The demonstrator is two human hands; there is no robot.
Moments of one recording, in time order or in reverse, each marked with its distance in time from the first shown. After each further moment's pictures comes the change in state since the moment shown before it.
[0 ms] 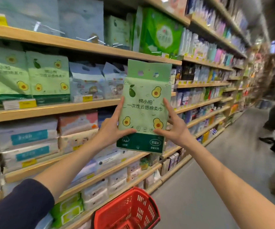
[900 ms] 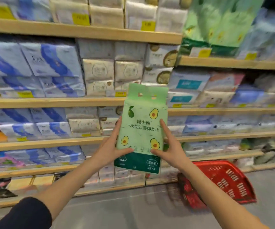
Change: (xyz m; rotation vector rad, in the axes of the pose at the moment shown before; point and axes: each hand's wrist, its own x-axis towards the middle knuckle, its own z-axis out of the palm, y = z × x) left_hand -0.462 -0.197 -0.317 0.028 0.165 -0.650; right_hand -0.148 -0.207 0.504 0.352 -0.590 0.103
